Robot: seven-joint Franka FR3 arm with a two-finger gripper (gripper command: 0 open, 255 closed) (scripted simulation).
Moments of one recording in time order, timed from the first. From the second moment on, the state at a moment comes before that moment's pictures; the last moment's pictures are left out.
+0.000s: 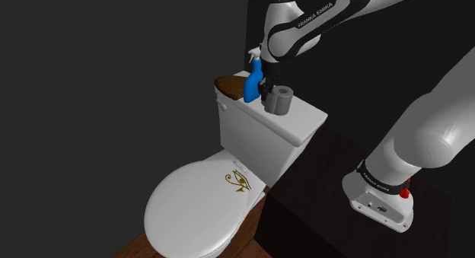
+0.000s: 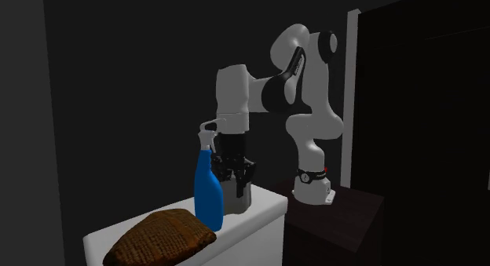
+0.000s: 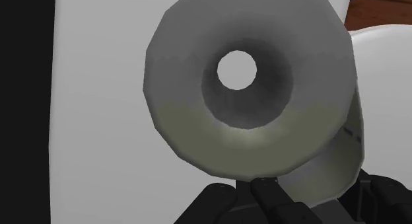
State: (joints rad) arm -0.04 -0.07 0.02 -2.42 0.02 2.34 -0.16
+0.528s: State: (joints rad) arm -0.04 -0.13 0.02 -2.39 0.02 2.24 -0.16
